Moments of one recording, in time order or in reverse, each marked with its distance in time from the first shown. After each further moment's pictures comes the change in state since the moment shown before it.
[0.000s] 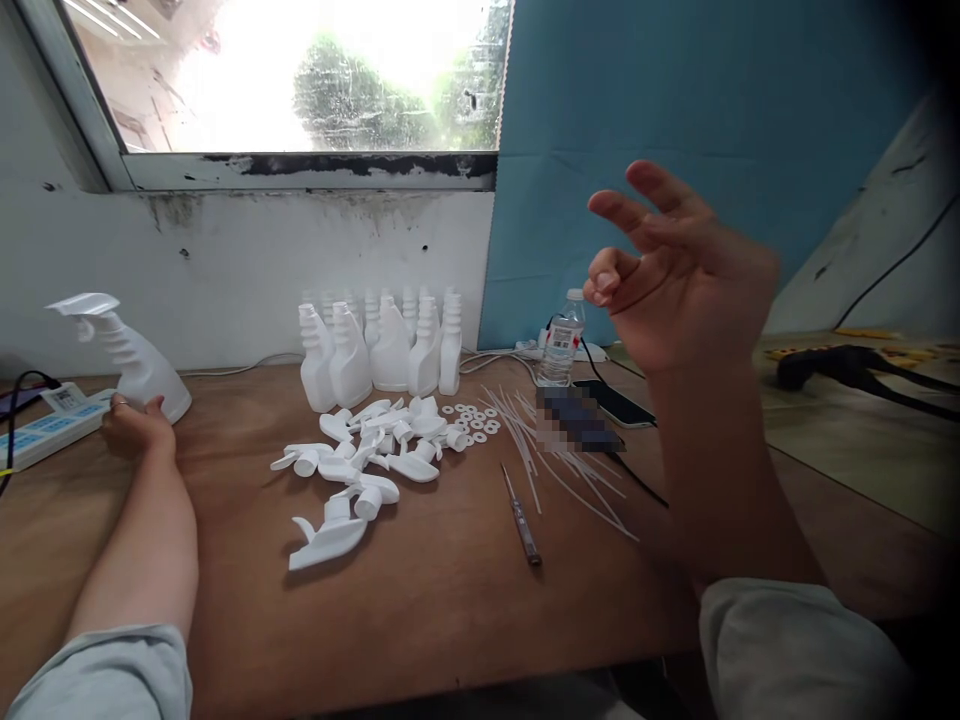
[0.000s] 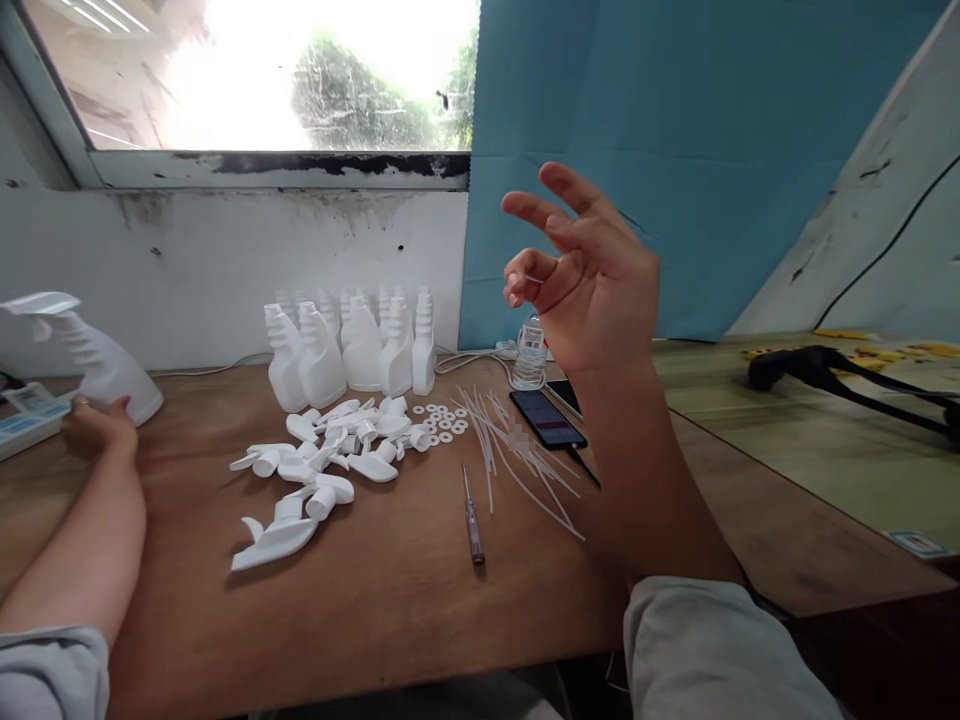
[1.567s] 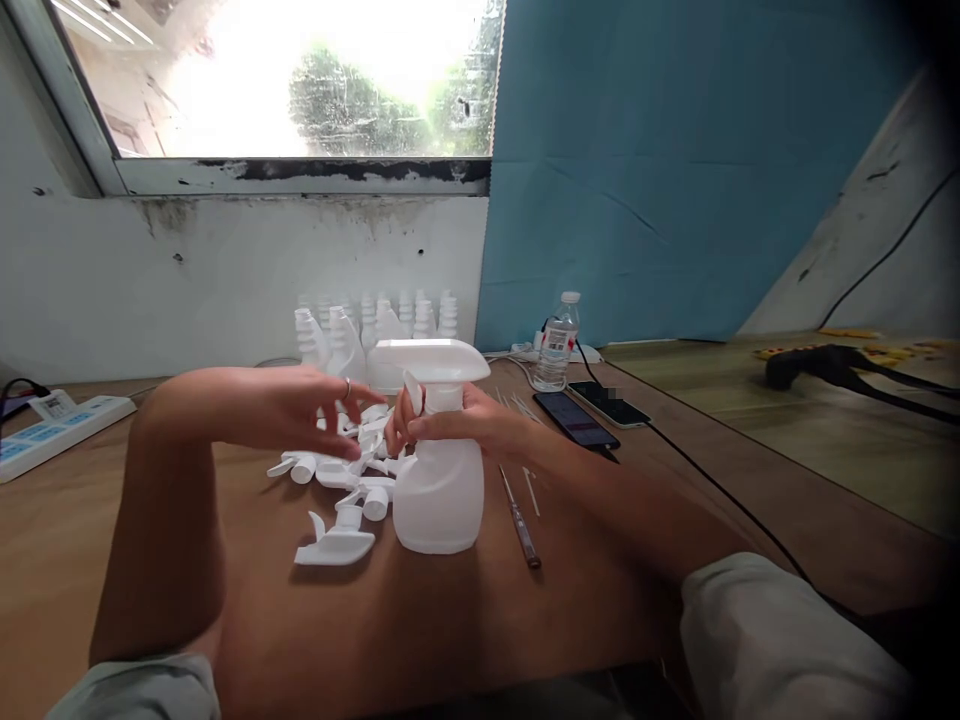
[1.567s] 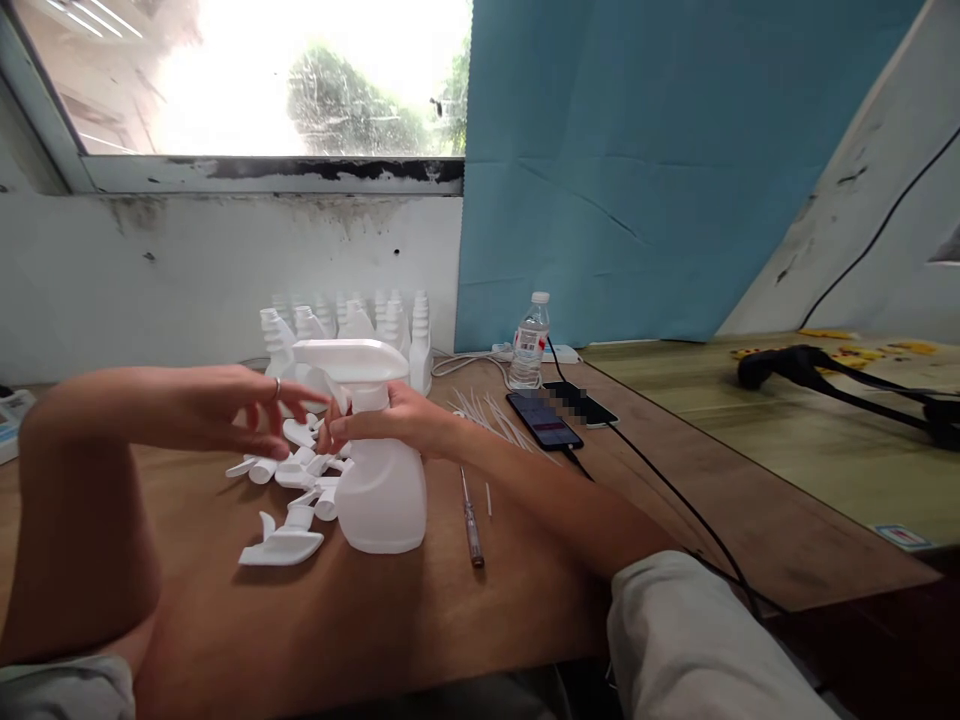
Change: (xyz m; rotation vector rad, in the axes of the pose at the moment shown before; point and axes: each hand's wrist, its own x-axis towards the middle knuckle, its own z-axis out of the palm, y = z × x) left_hand -0.123 0.260 -0.088 0.033 -0.751 0.879; right_hand -0.066 0.083 0.073 0.263 -0.876 0.581
